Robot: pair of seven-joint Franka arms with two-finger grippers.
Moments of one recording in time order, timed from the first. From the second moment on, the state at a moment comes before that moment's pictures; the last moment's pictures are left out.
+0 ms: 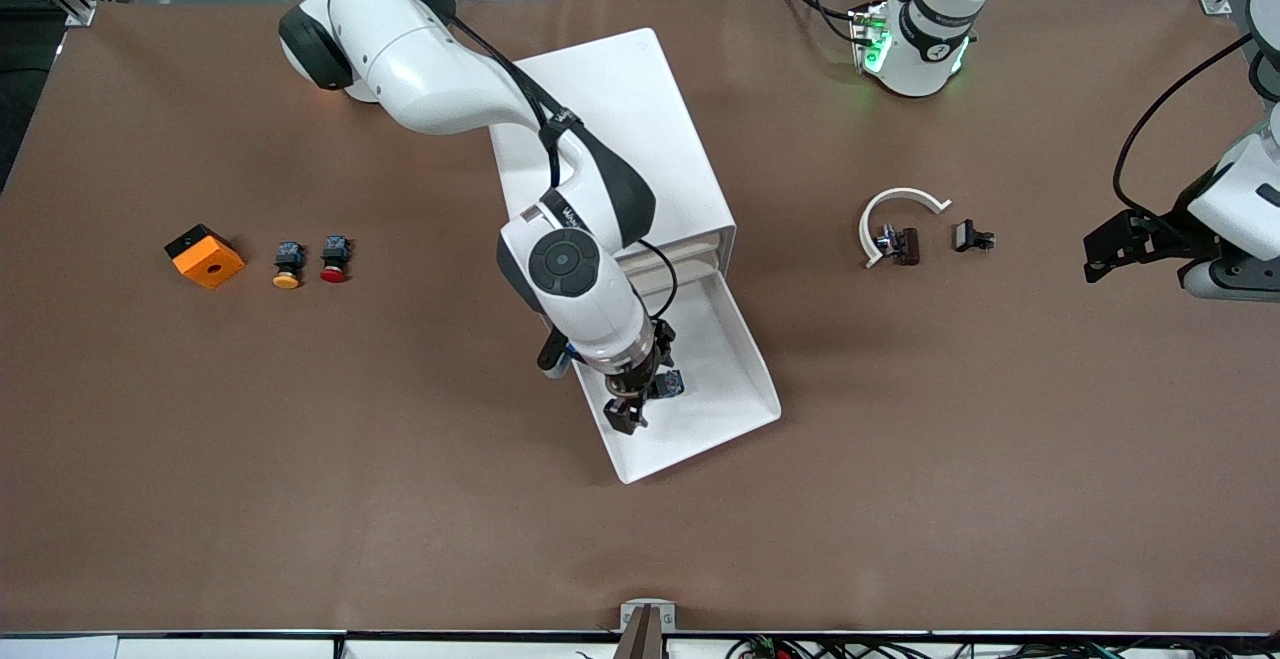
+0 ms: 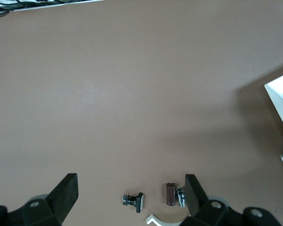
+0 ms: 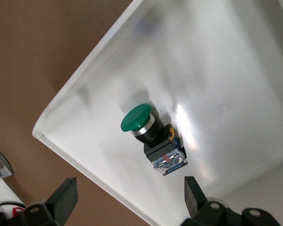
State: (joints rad) left arm -0.01 0.09 -0.03 -1.58 0.04 1.77 0.05; right arm 0.65 1.08 0.02 -0.72 0.08 2.08 2.51
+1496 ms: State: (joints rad) left arm -0.01 0.09 -0.03 -1.57 0.04 1.77 0.05; right arm 0.69 1.16 -0.01 -0.72 0.08 2.11 2.25
